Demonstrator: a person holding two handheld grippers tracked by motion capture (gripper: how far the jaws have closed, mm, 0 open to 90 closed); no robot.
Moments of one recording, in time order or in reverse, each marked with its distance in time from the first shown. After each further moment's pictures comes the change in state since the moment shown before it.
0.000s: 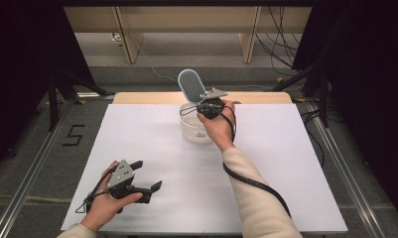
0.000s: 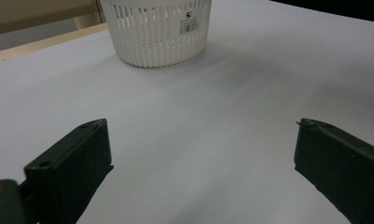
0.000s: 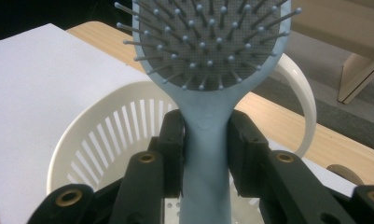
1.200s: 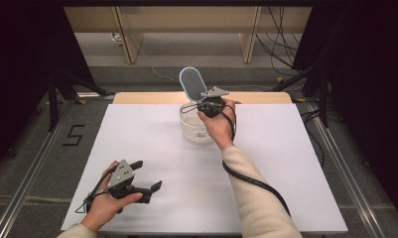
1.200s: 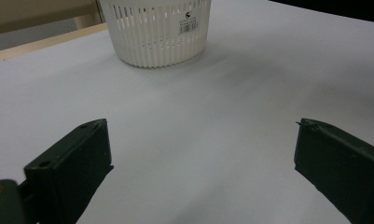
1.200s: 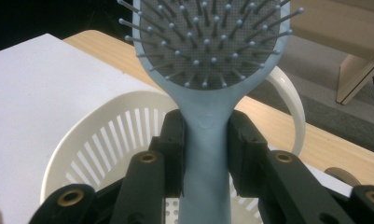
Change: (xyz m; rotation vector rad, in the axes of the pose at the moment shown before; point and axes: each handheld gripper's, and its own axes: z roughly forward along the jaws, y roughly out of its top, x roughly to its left) left arm 0.000 0.000 0.000 0.000 0.000 0.000; right arm -0.003 0.002 0.000 -0.022 -0.008 0.022
